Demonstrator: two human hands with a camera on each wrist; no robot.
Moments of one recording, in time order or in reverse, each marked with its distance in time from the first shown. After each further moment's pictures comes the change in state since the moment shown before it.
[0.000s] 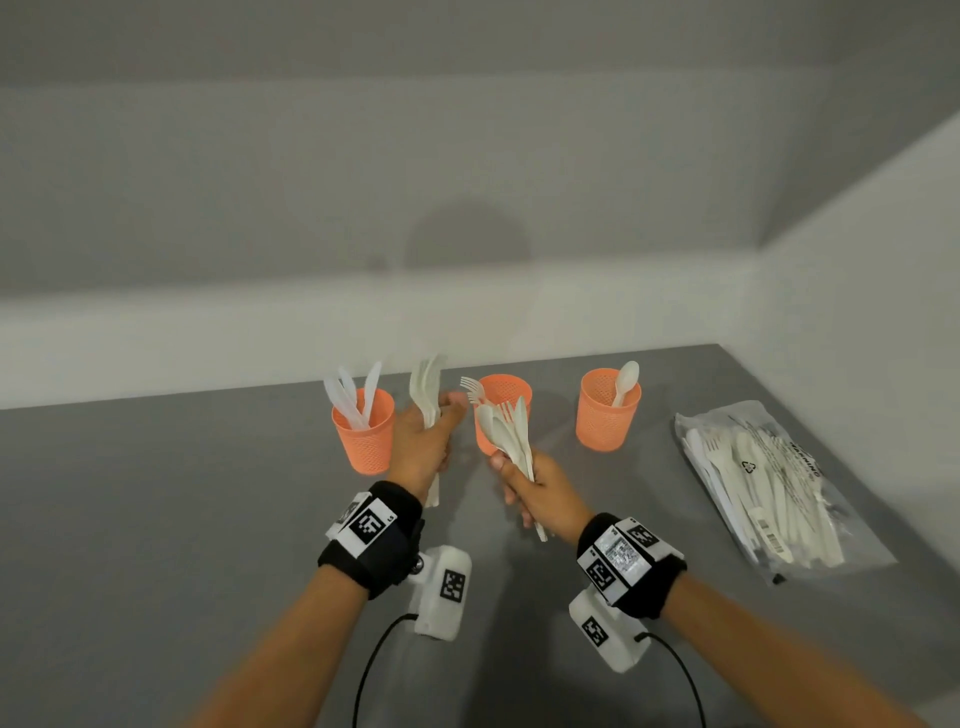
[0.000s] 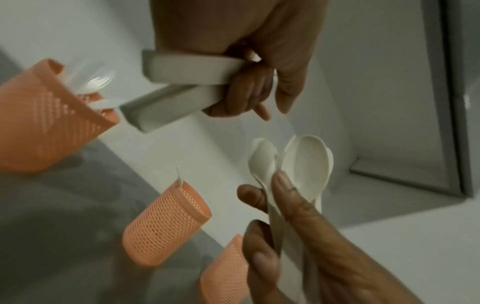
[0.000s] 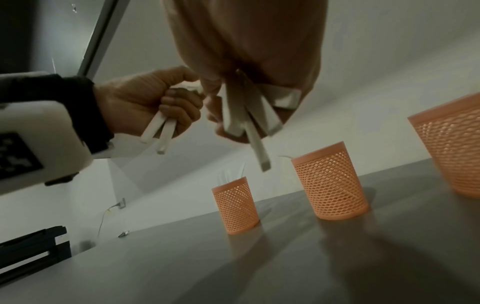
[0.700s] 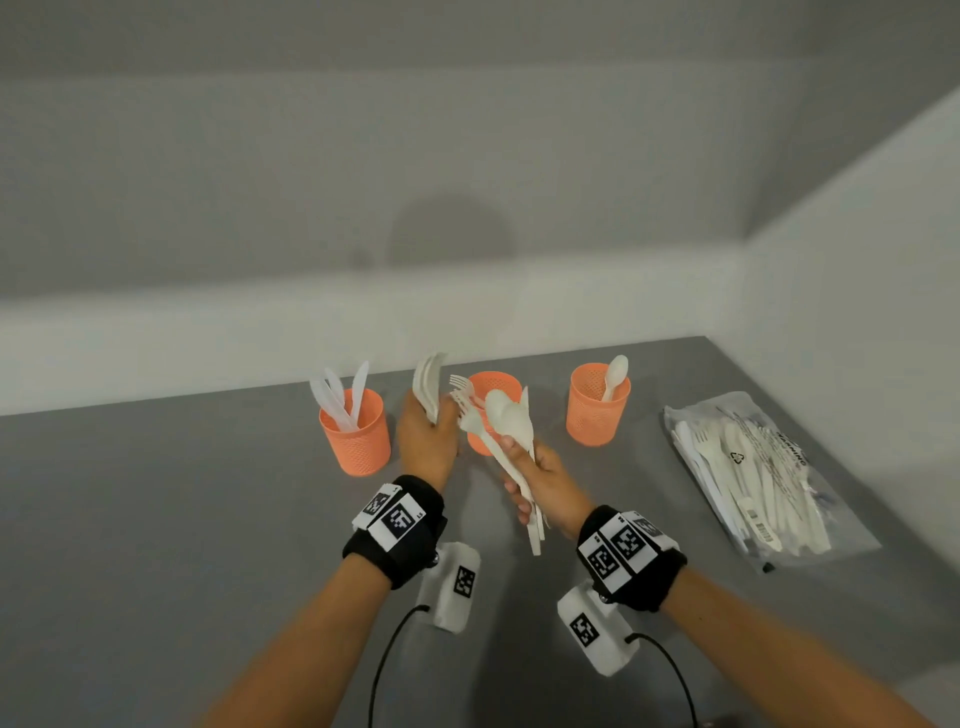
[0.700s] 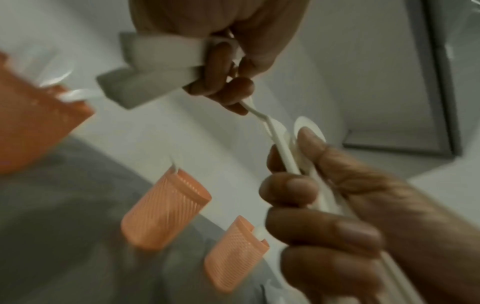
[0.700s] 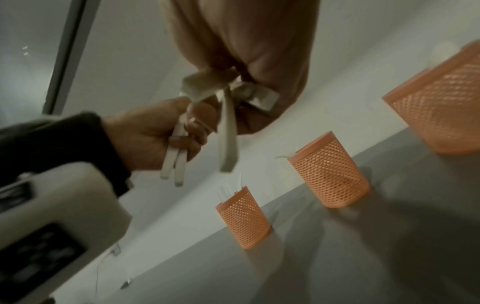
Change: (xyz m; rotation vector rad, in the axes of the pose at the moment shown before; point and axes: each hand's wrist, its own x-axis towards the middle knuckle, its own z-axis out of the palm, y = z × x) left_hand 0.019 -0.023 0.019 0.167 0.189 0.104; right_hand -0.007 -0.019 -0.006 0.267 -0.009 0.119
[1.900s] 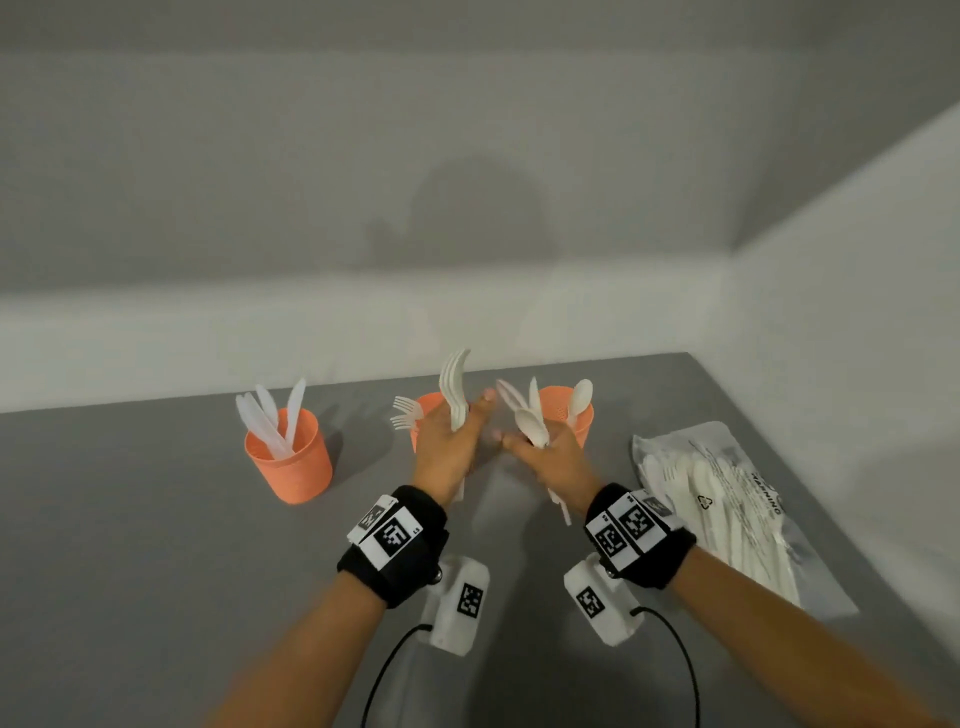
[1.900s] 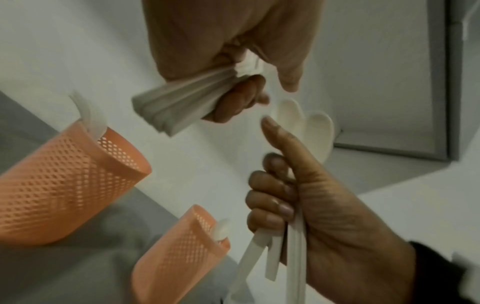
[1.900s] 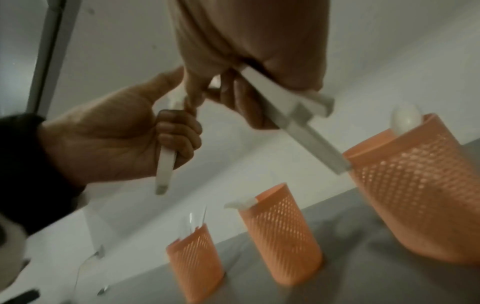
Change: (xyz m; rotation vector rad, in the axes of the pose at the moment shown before) left_hand 0.007 0.029 0.097 -0.146 -0.204 -0.105; right_hand 0.064 -0.009 -0.108 -0.173 0.130 -0.126
